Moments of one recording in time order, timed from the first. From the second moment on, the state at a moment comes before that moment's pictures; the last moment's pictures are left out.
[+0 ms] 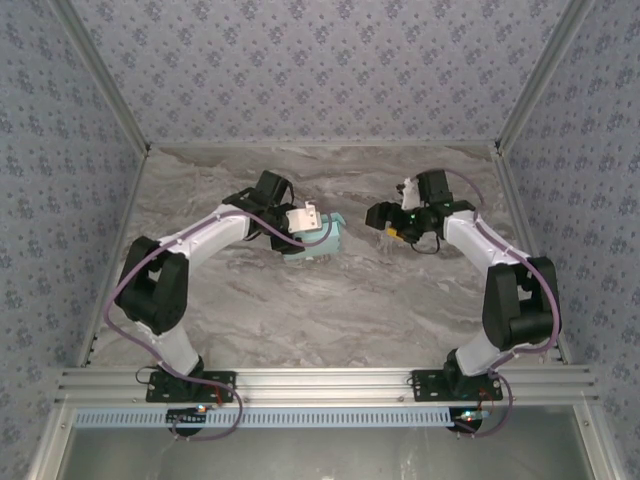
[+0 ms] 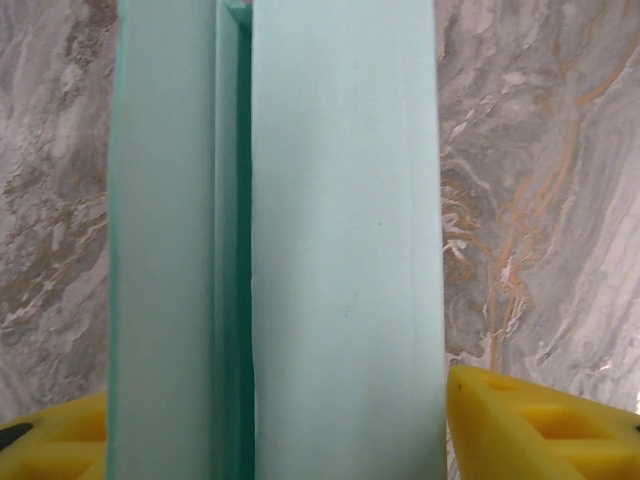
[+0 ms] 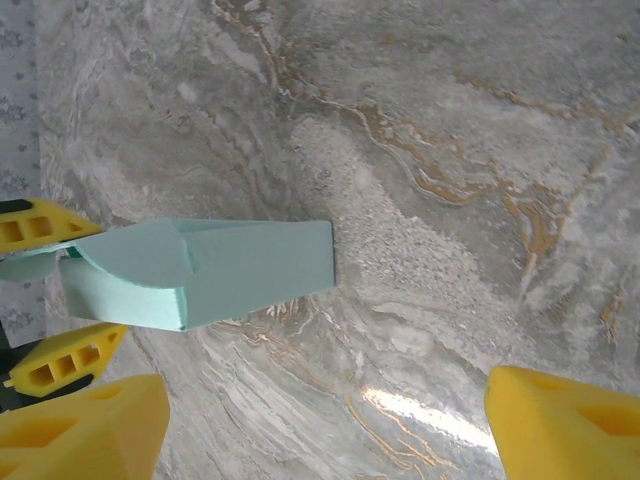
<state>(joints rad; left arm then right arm) -0.53 1.74 1.27 -0.56 0.27 0.87 0.20 1.57 1.09 -0.48 -0.57 0.42</state>
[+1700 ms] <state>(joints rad) -0.32 1.74 1.31 -0.15 0.30 -0.44 0.46 1.61 1.03 -0.06 -0.24 -0.83</state>
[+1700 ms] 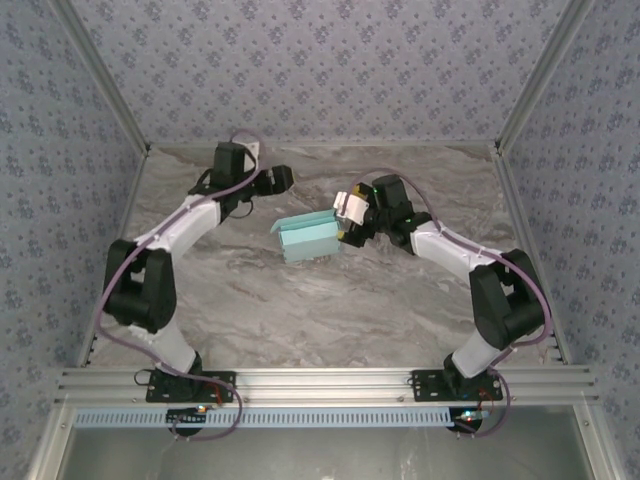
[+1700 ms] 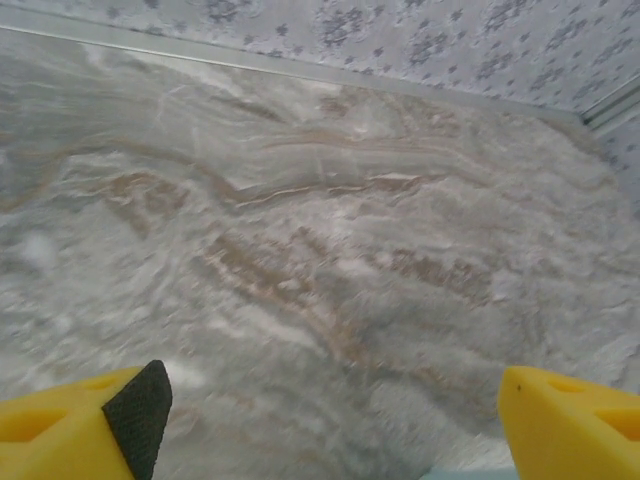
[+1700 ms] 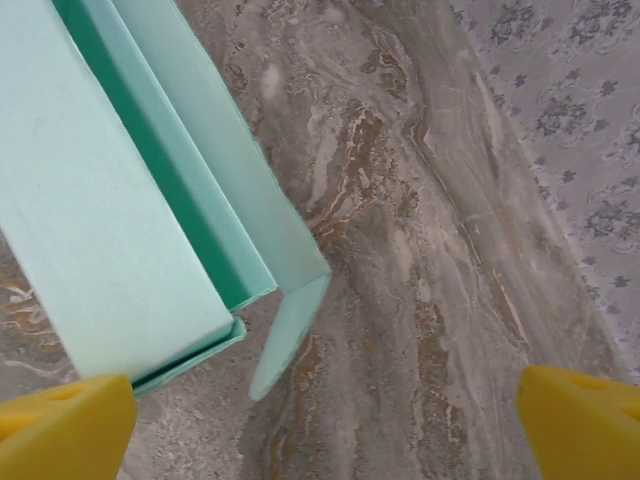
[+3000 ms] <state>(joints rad) -0.35 1.94 1.43 -0.32 0.59 -0.42 0.42 1.96 1.50 -0.64 -0.67 -1.01</state>
